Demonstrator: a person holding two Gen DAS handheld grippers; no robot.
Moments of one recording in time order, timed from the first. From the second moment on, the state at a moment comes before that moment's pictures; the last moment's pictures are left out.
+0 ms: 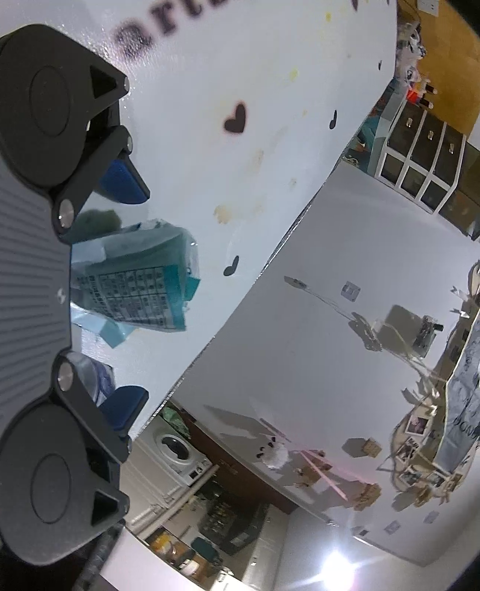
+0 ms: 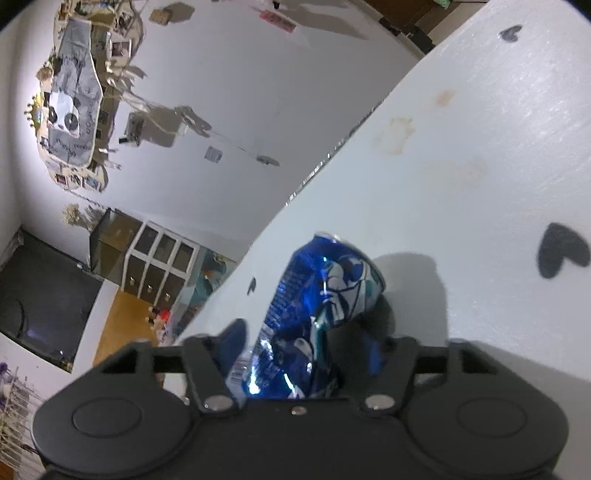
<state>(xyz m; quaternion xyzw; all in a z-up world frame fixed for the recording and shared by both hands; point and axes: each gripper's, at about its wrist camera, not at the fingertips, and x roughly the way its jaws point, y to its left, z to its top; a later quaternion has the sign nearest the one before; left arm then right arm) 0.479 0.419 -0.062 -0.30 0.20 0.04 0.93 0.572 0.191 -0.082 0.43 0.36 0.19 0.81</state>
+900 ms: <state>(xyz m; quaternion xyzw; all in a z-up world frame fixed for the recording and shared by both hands) 0.492 0.358 -0.044 -0.14 0.23 0.04 0.96 0.517 0.169 -0.049 0.27 0.31 0.24 0.88</state>
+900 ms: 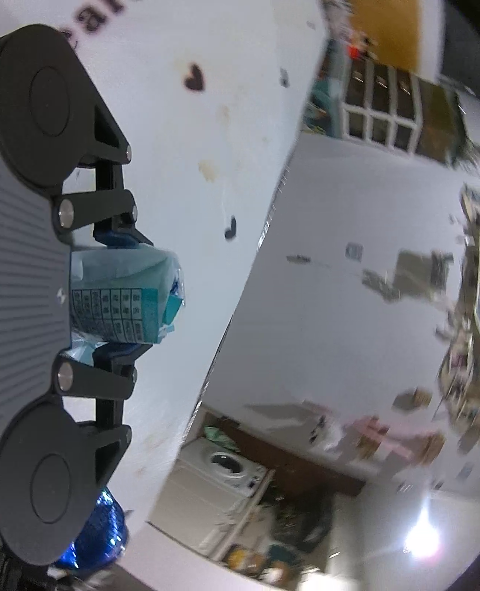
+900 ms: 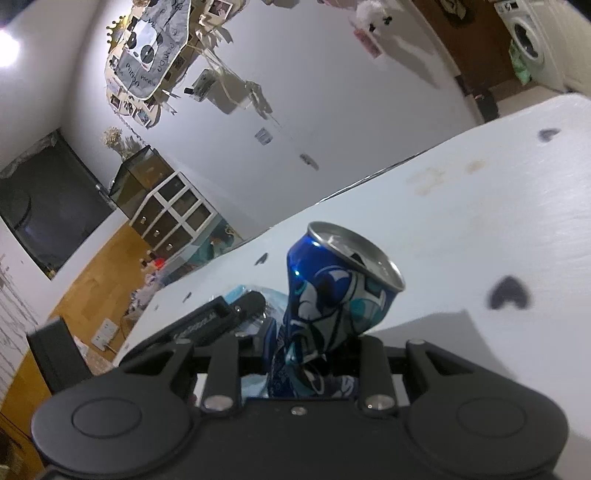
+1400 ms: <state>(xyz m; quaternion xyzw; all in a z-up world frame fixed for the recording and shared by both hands) 0.386 0.270 -0.024 -0.07 0.23 0.04 0.97 0.433 0.100 -0.033 0.18 0.30 0.22 0.91</state>
